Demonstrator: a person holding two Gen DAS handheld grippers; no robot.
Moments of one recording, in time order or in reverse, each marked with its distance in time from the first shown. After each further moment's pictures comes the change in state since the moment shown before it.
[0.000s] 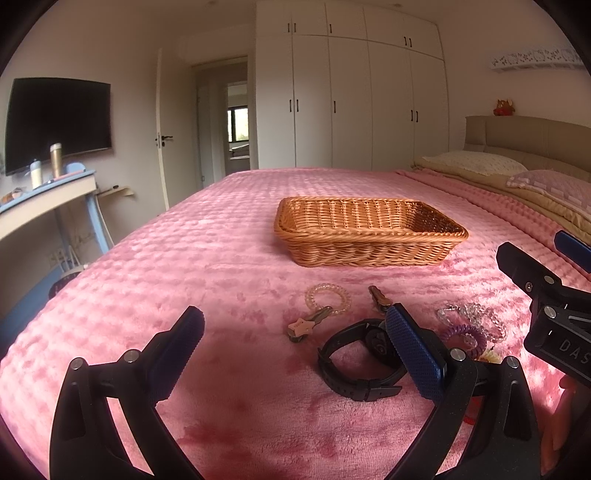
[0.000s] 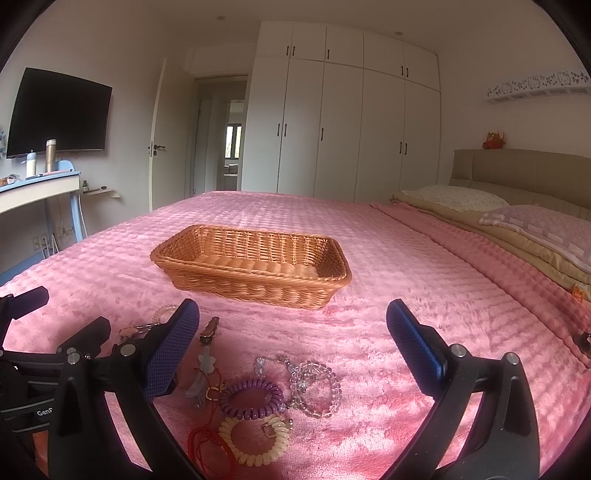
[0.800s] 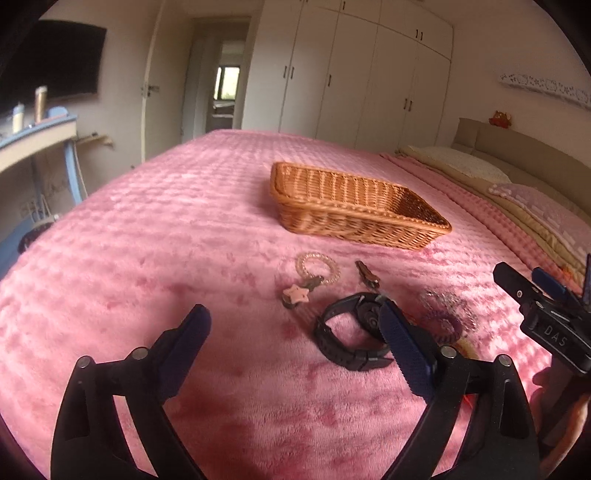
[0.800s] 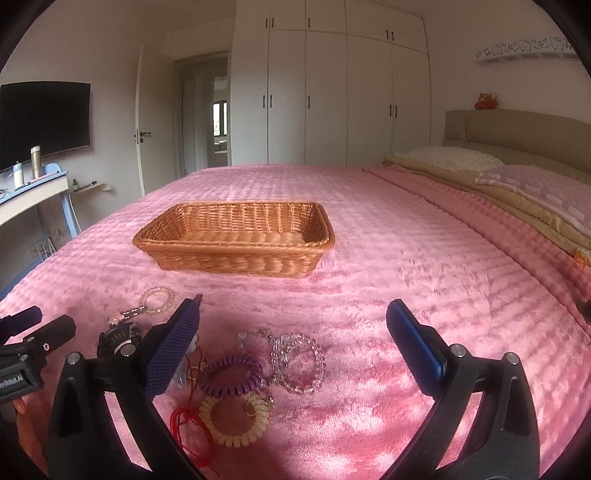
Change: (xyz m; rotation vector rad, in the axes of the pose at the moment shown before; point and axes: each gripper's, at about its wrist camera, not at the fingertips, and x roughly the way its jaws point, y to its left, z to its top) left arm 0.004 0.037 -0.003 -0.136 0.173 -0.182; right arm 0.013 -0.034 -0.006 0.093 0.151 0.012
